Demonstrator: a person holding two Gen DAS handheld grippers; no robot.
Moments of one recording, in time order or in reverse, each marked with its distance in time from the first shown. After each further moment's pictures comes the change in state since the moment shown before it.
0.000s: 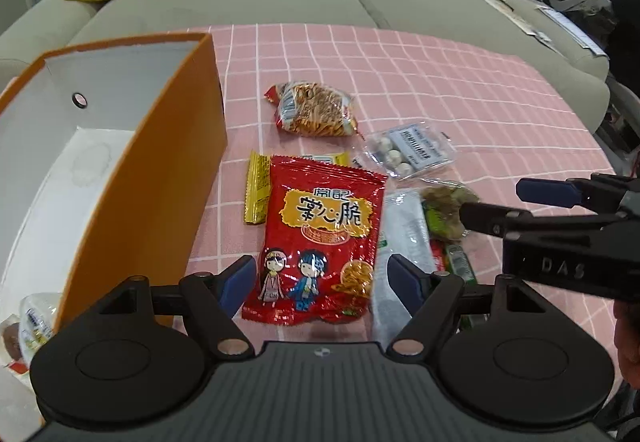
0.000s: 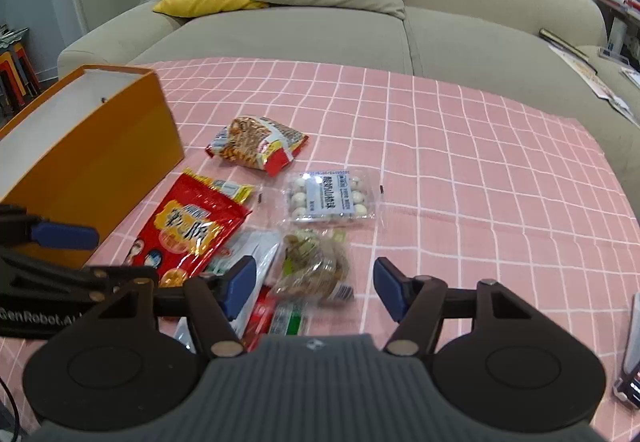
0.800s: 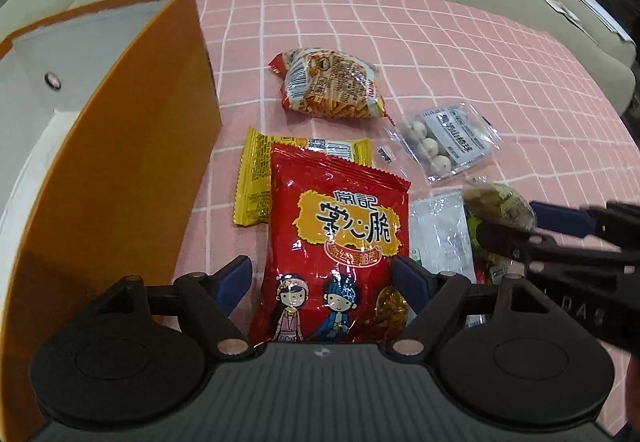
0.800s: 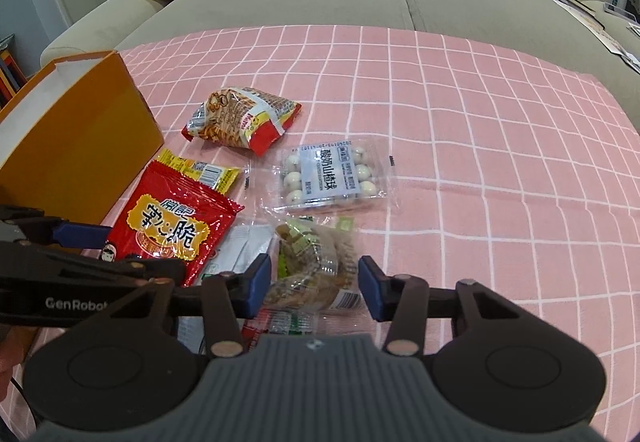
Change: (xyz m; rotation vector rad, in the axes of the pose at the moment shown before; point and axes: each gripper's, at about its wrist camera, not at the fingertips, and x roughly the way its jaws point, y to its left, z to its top) left arm 0.052 0.003 0.022 -0.041 0.110 0.033; right arm 0.038 -0.003 0.001 0.059 0.086 0.017
